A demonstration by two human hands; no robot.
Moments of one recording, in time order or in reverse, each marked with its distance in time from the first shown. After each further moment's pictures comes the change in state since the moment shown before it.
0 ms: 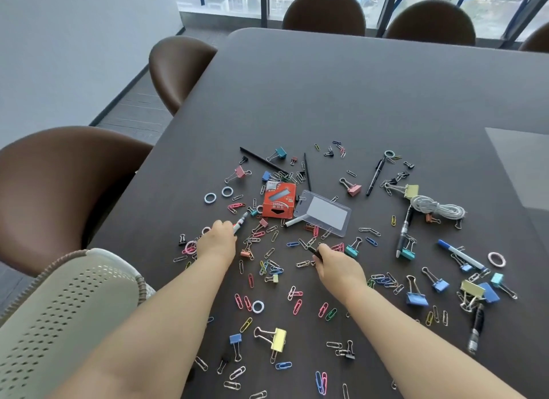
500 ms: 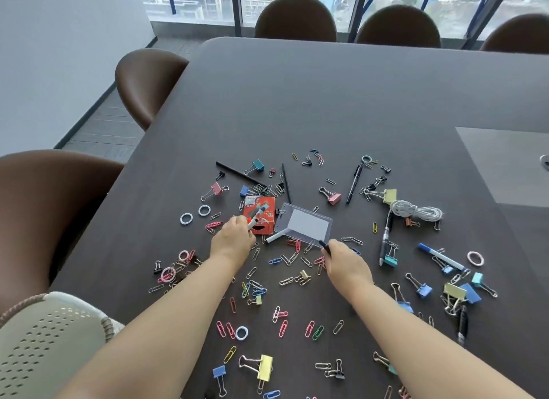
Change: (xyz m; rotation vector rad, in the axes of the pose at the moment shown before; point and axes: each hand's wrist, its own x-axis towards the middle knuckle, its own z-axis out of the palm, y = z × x) left_hand 0.022 0.069 -0.018 -0.145 0.085 0.224; right_hand 0.020 0.039 -0.024 0.112 0.099 0.136
